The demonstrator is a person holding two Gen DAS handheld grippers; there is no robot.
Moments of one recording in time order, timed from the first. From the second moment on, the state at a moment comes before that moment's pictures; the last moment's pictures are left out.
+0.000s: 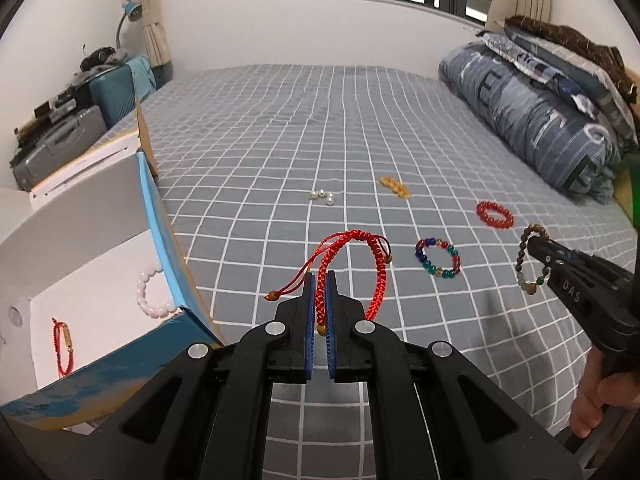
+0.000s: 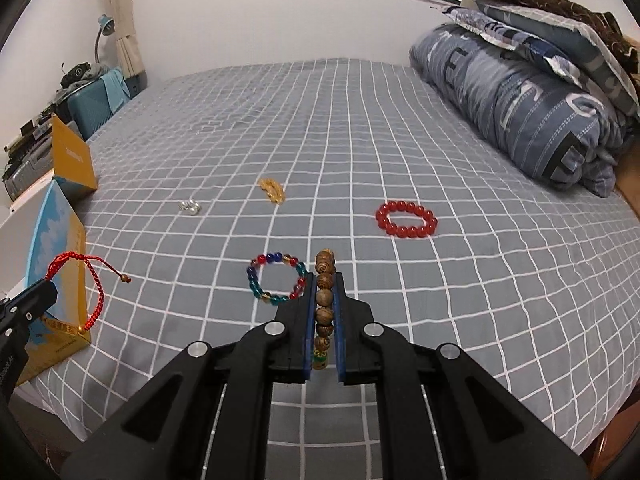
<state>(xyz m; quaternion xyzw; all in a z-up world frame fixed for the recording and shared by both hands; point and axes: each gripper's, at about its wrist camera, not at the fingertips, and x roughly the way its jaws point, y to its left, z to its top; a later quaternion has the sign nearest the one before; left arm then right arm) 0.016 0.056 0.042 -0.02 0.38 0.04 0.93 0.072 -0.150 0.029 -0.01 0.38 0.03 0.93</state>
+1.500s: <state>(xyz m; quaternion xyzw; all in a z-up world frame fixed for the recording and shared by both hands) -0.076 0.318 0.081 -0.13 0.35 0.25 0.89 0.050 0.163 0.113 -0.09 0.33 0.26 0.91</state>
